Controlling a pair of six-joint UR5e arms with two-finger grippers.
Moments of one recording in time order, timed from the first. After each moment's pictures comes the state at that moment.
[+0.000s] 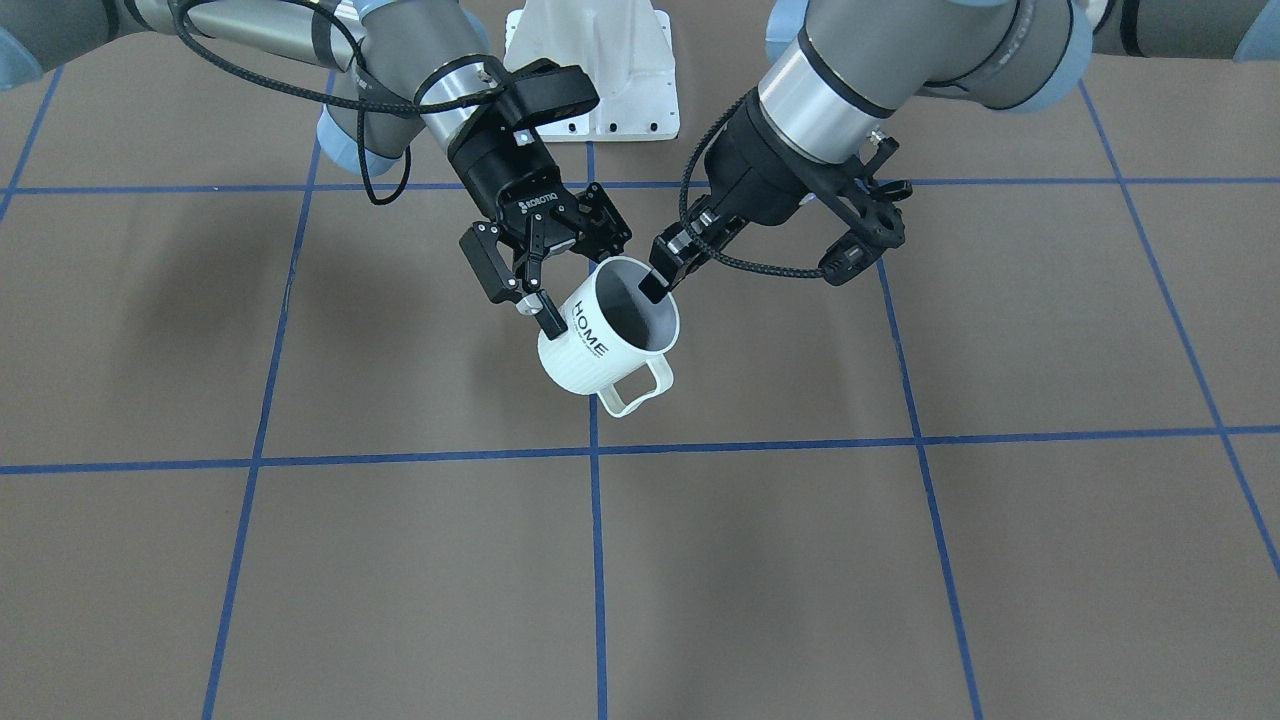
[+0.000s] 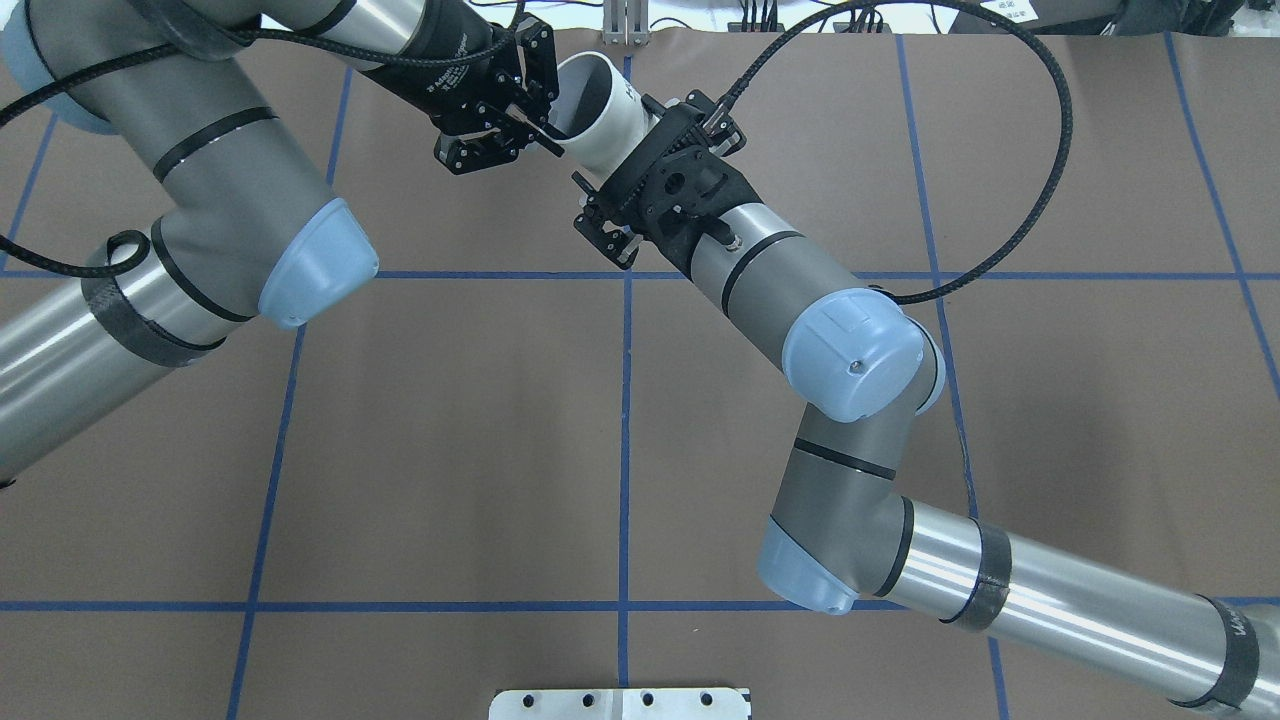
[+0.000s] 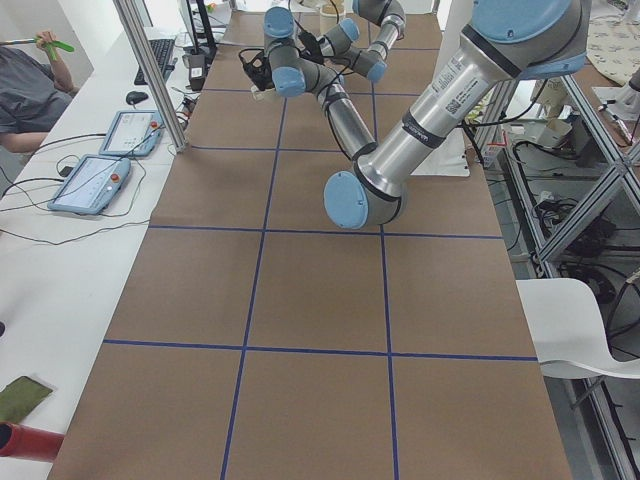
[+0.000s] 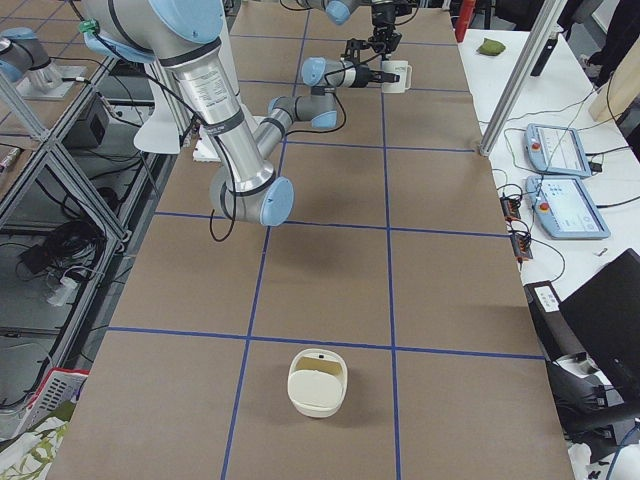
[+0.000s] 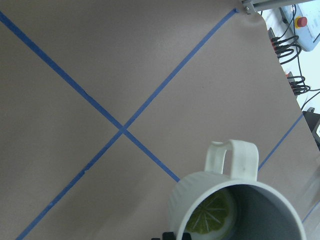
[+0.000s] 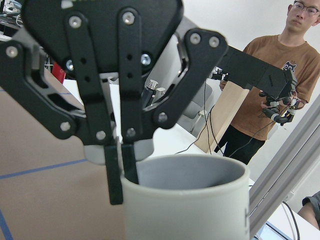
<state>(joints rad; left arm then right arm) -0.87 -2.36 -1.69 -1.91 -2.23 -2.05 0.48 -0.93 1.64 -0.60 1.11 0.15</state>
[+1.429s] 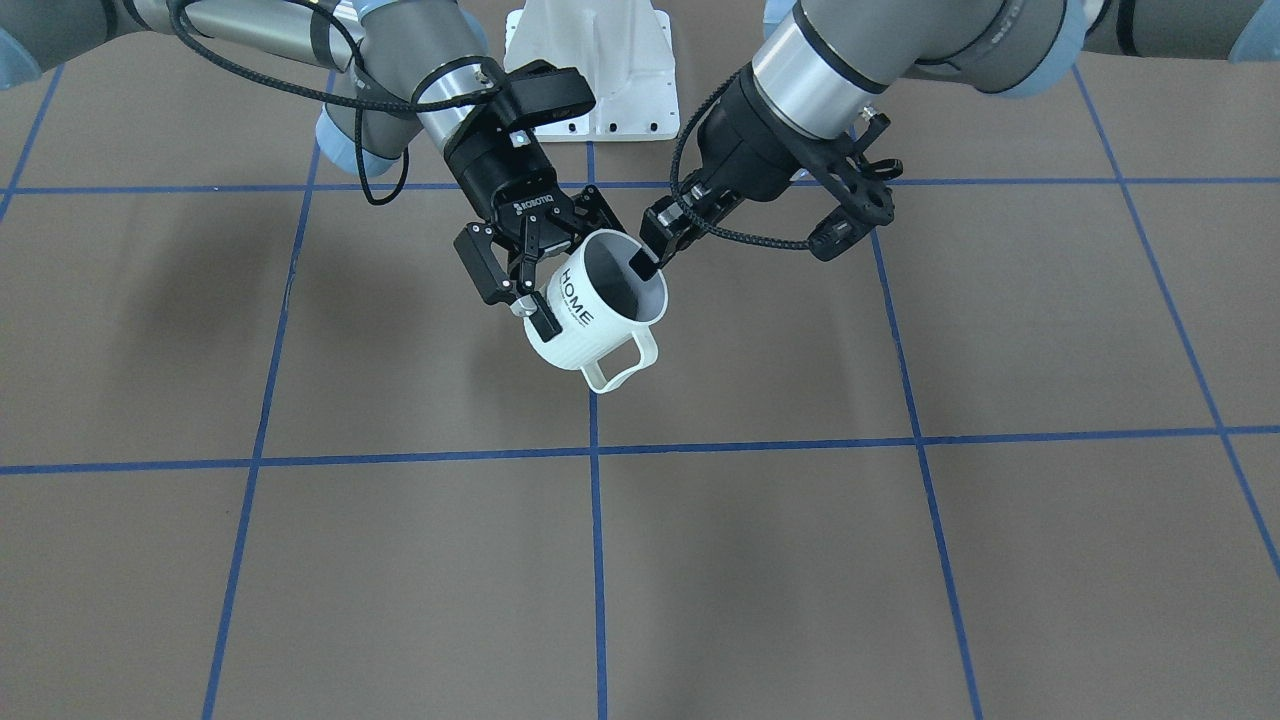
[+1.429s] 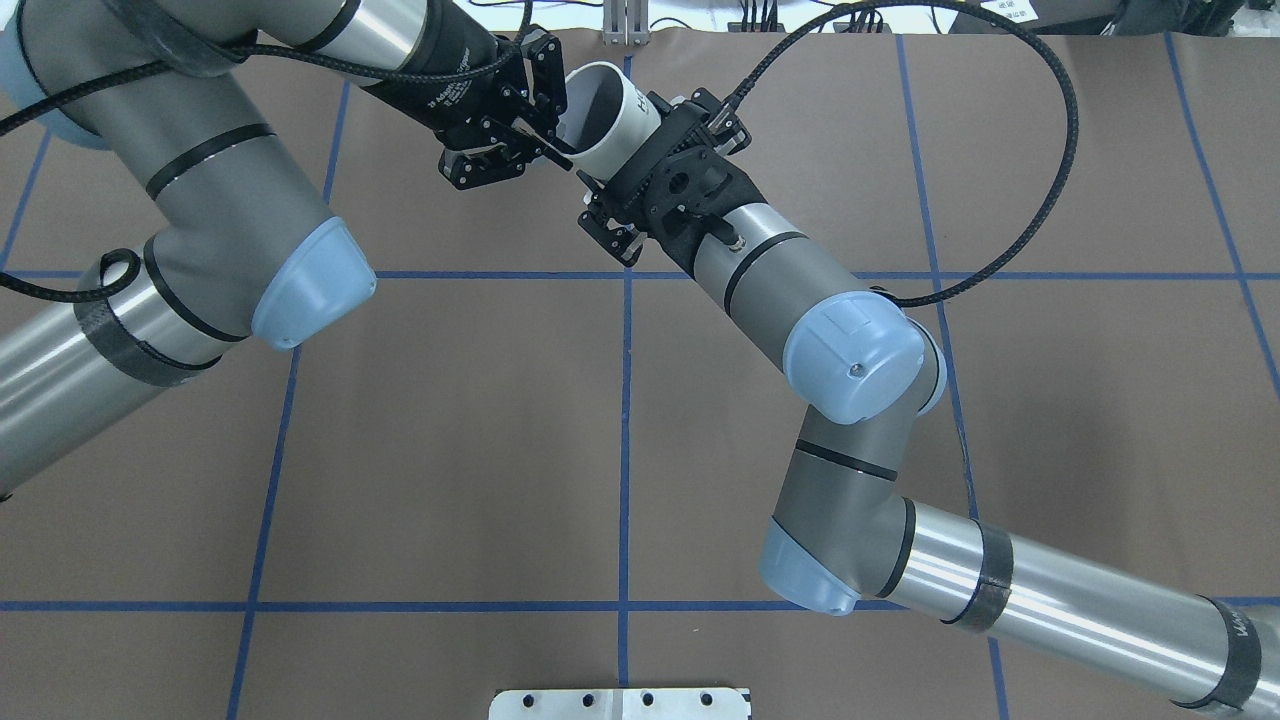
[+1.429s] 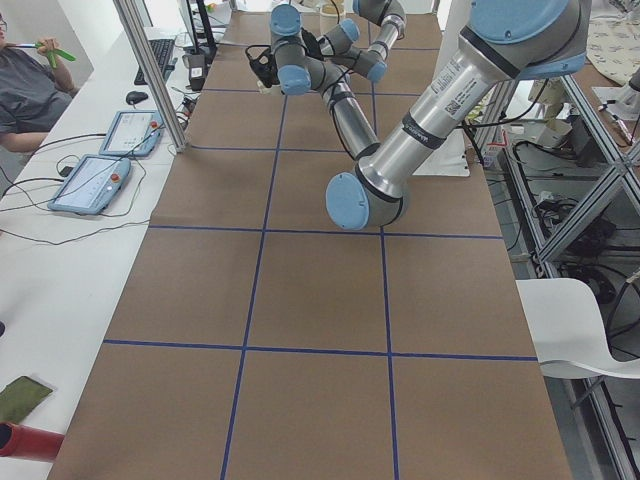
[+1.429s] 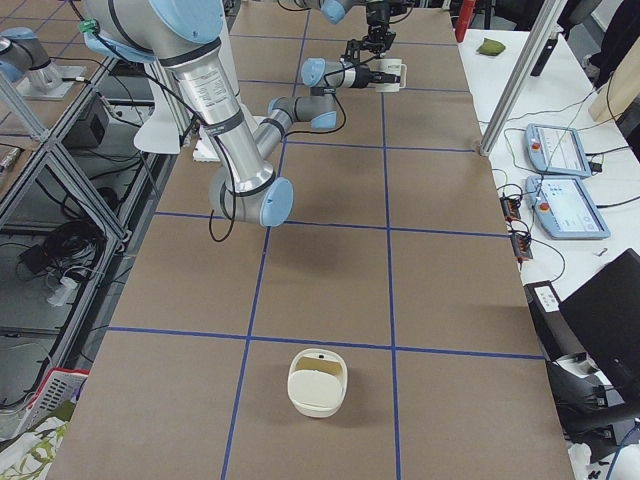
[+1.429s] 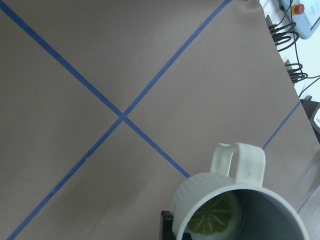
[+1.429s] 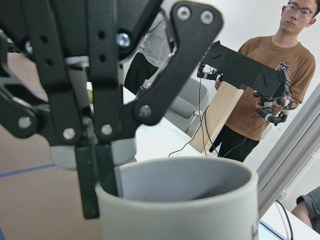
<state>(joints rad) -0.85 -2.35 -1.73 -1.90 -2.24 -2.05 0.48 -0.94 1.64 -0.60 1.09 0.15</state>
